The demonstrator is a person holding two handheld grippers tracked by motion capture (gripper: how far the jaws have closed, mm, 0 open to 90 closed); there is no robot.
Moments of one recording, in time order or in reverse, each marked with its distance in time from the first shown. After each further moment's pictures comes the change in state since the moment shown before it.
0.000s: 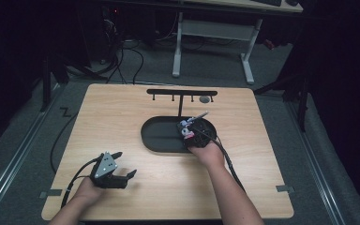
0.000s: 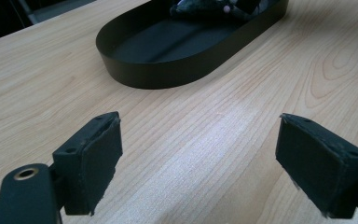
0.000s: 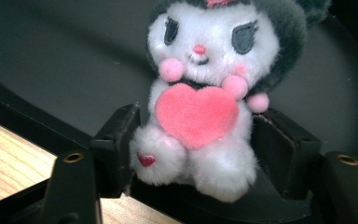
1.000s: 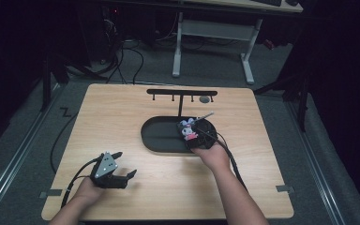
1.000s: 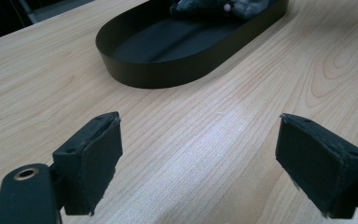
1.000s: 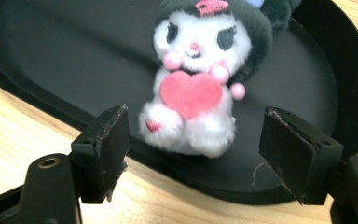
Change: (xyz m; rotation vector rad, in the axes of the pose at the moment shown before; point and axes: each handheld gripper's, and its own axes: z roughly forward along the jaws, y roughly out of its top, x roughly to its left) left arm 0.000 0.000 0.000 0.004 0.002 0.001; right arm -0.002 -0.010 -0.027 -0.054 -0.007 -0.017
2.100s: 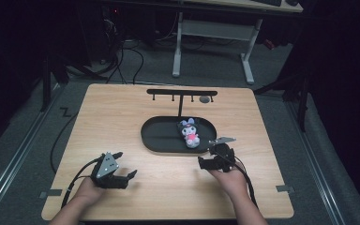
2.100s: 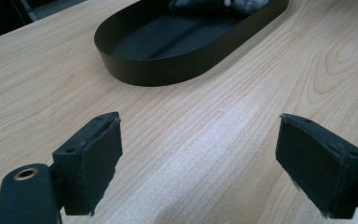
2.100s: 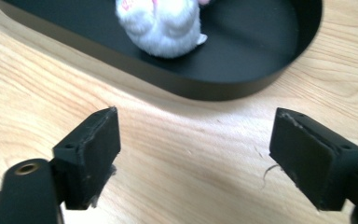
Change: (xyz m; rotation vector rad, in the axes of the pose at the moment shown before) left arm -0.002 0.001 0.002 0.014 0.005 0.010; right arm -0.018 -0.088 -0.024 -0.159 -0.012 -0.014
